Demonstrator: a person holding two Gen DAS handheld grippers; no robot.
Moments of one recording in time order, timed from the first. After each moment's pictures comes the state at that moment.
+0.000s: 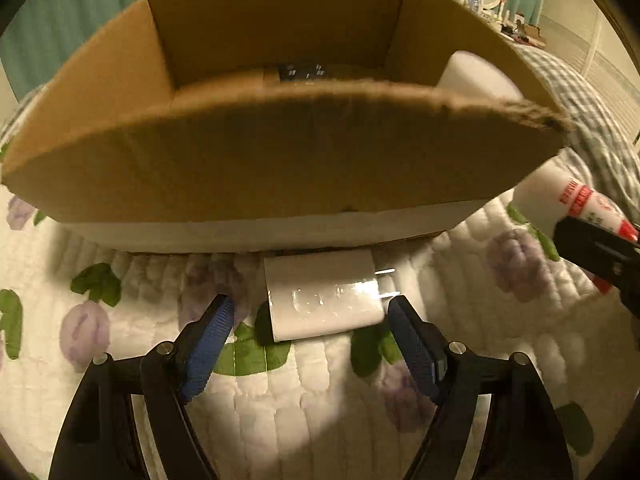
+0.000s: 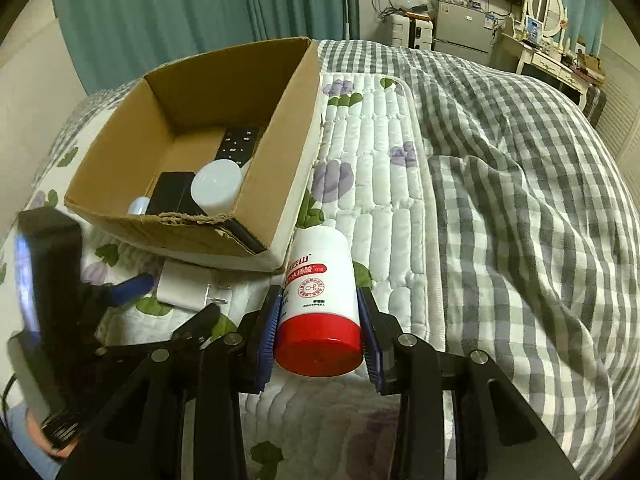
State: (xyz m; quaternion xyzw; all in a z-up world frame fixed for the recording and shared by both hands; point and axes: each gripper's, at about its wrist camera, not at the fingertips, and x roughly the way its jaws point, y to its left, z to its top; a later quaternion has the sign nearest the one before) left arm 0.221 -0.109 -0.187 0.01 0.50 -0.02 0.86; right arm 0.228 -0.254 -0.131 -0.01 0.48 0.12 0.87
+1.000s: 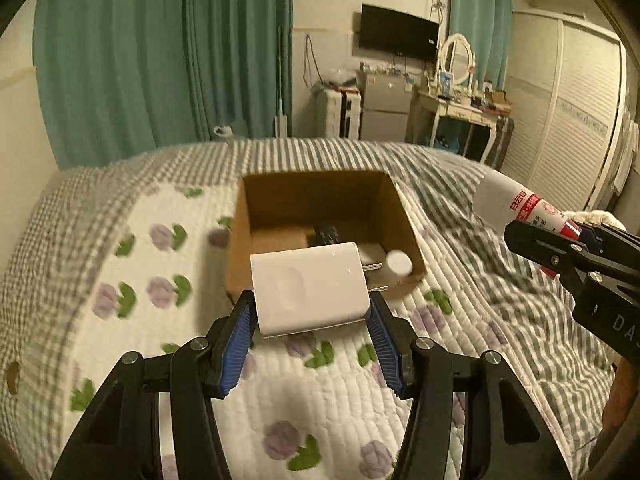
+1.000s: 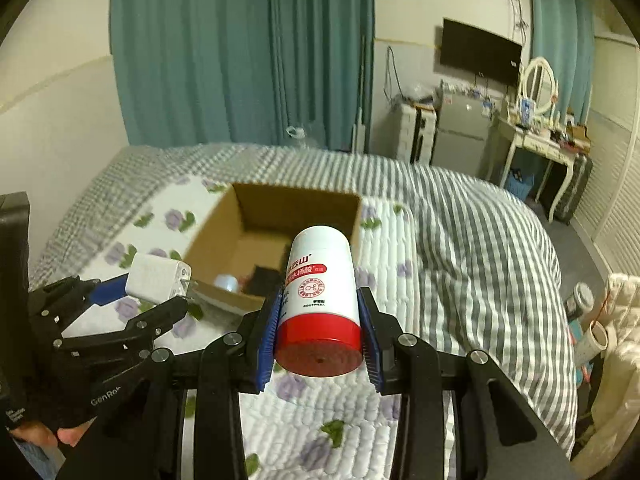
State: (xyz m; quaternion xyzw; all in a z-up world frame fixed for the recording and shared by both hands) left arm 0.127 -0.051 0.006 0.01 0.35 -0.04 0.93; right arm 0.136 -0.210 0.031 -0.04 0.33 0.13 0.93
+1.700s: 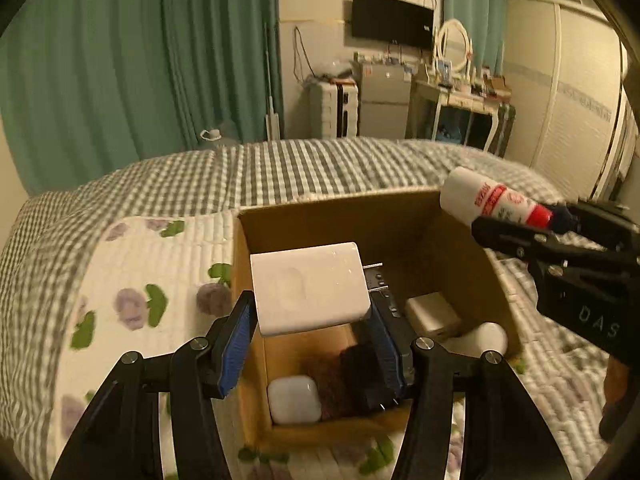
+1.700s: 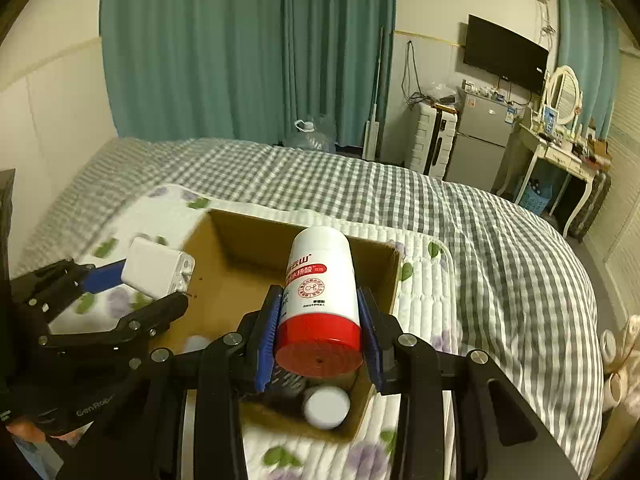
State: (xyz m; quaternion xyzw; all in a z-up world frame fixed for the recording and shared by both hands) left arm 0.277 -0.030 -0.050 0.04 0.37 -0.07 0.93; right arm 0.303 -0.159 -0.026 -0.09 0.36 0.14 0.92
